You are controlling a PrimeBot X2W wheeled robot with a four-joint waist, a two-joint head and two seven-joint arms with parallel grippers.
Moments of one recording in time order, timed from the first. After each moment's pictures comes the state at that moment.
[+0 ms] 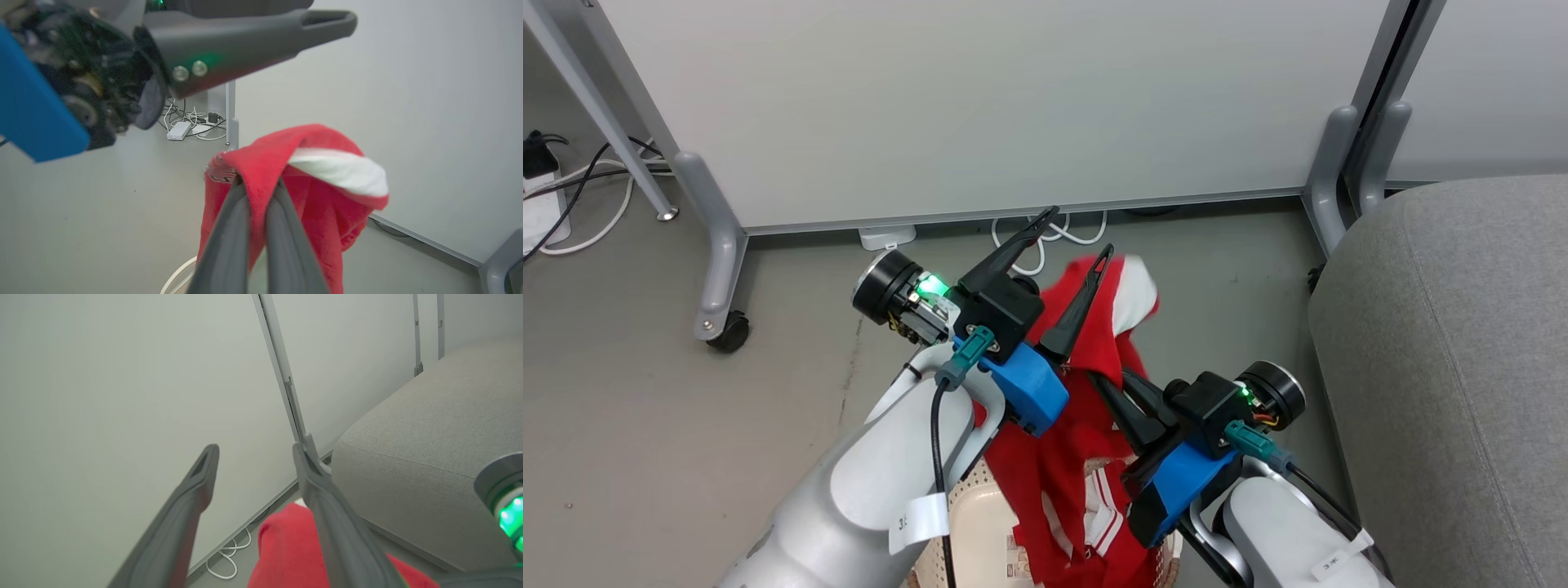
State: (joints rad) left arm -0.70 0.11 -0.79 0.60 -0.31 -0.04 -0.26; right arm -0.44 -0.05 0.54 0.50 0.14 0.13 -0.26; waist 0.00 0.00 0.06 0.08
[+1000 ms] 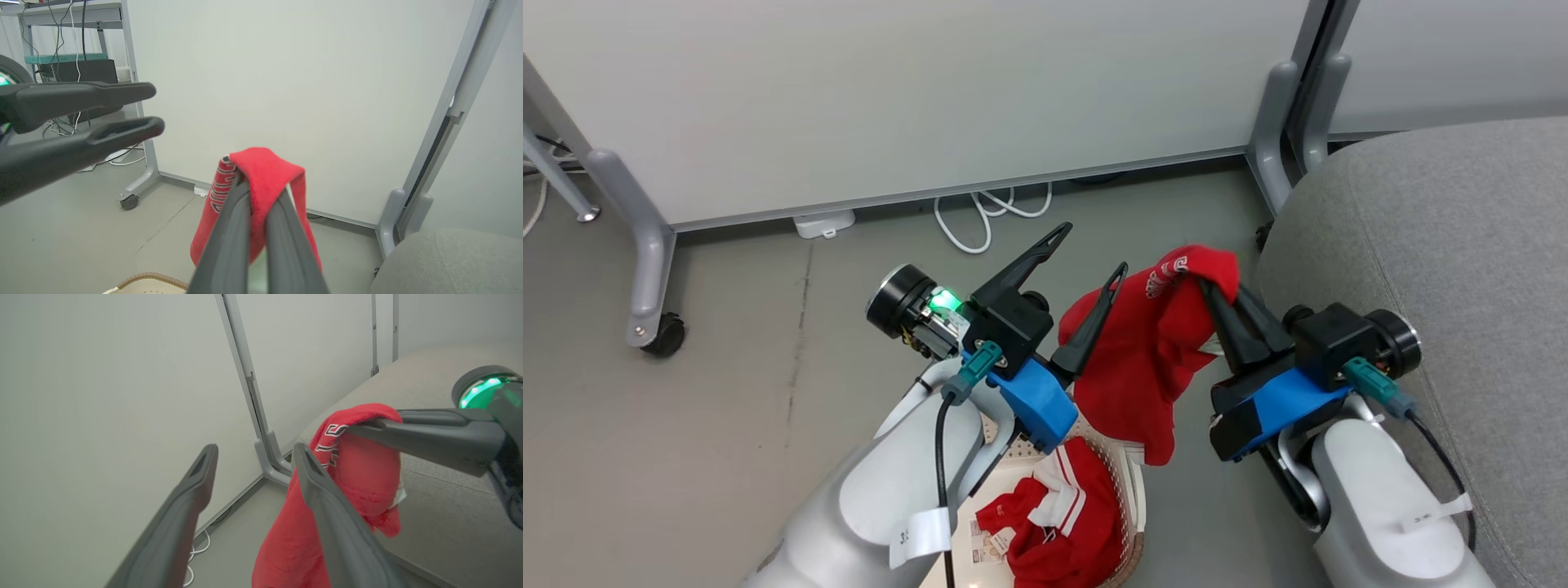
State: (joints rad) left arm -0.67 0.10 -0.78 0.58 -0.31 -0.07 -0.26; right arm -0.45 -0.07 0.29 0.43 0.09 0.13 -0.26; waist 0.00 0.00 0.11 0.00
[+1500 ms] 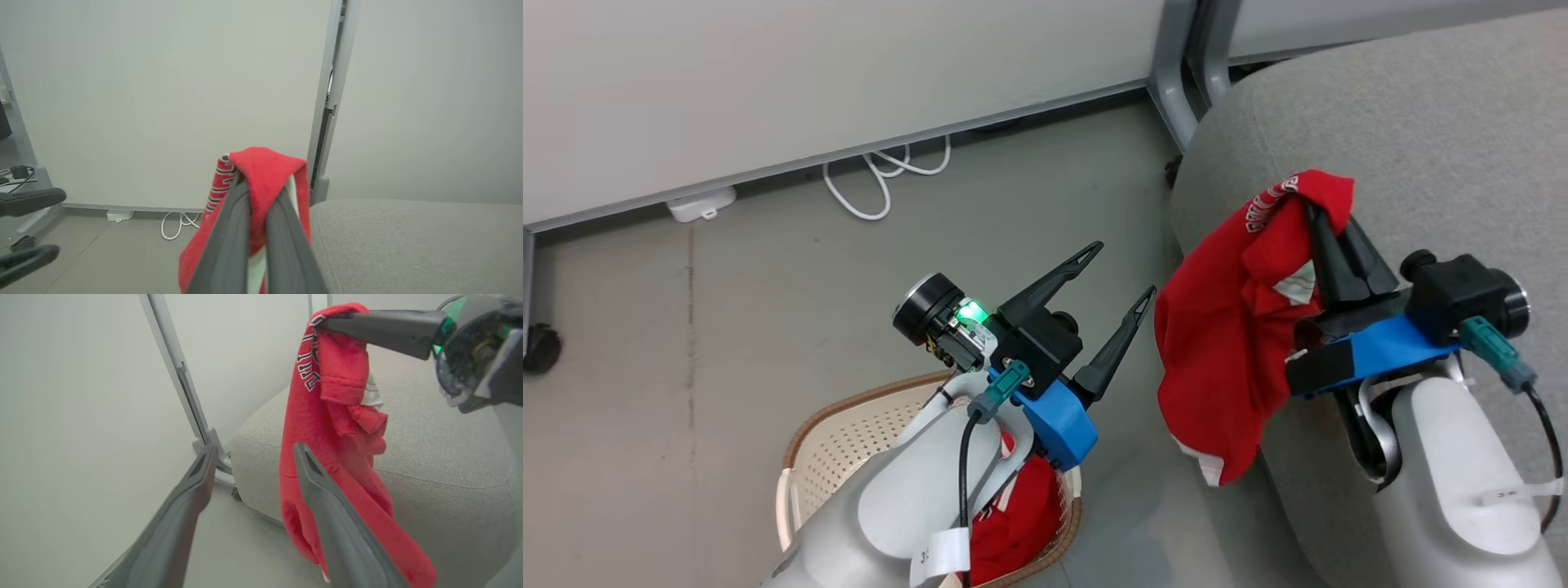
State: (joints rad) left arm -0.66 0.09 -0.82 0.57 -0.28 -0.09 -0.26; right arm -0.47 -0.08 0.08 0.34 0.06 0.13 -0.26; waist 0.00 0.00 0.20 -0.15
